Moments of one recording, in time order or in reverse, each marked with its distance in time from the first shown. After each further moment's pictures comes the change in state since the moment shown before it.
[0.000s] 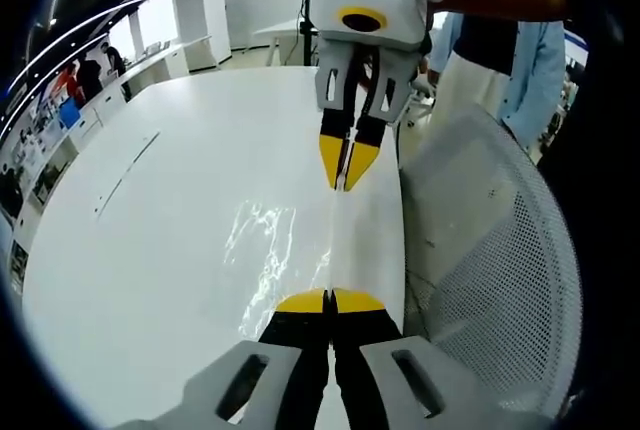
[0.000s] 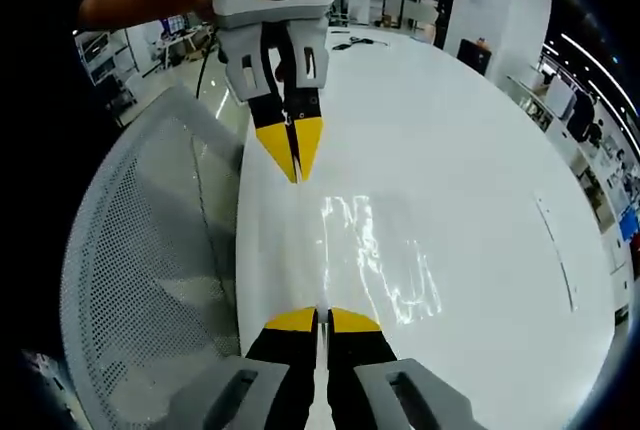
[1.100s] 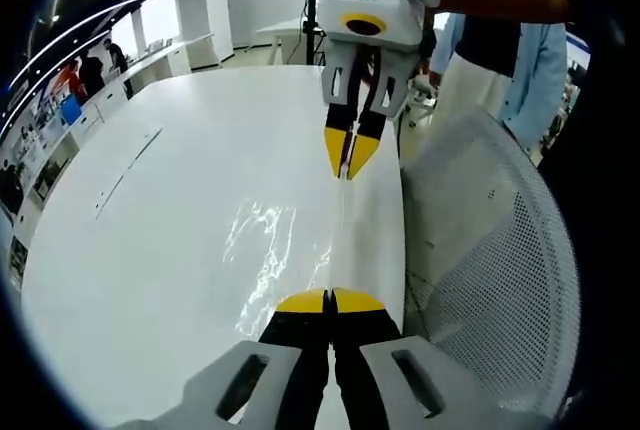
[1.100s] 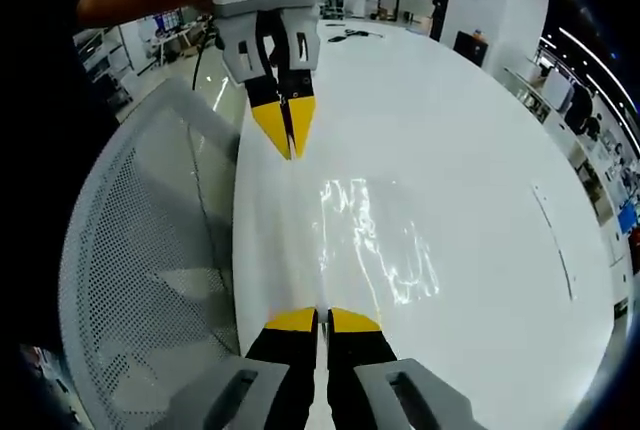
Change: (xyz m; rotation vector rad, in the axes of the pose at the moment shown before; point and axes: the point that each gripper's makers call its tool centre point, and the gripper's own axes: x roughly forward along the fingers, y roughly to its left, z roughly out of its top) left arm -0.002 0.002 -0.004 -0.016 0.002 0.003; right arm -0.004 -0.002 -0.014 0.015 0.035 -0.009
